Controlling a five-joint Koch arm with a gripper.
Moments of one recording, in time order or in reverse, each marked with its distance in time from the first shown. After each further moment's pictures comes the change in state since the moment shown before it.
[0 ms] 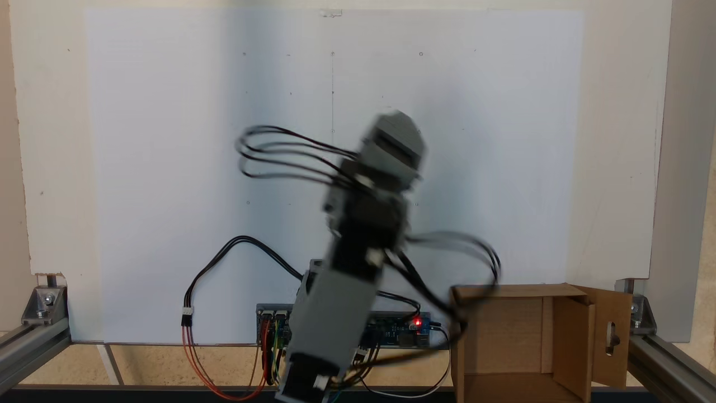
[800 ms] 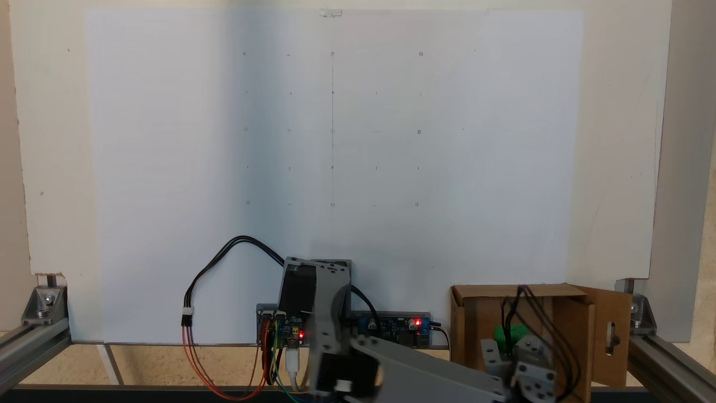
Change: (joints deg) arm 79.7 -14.0 0.2 -3.2 -37.4
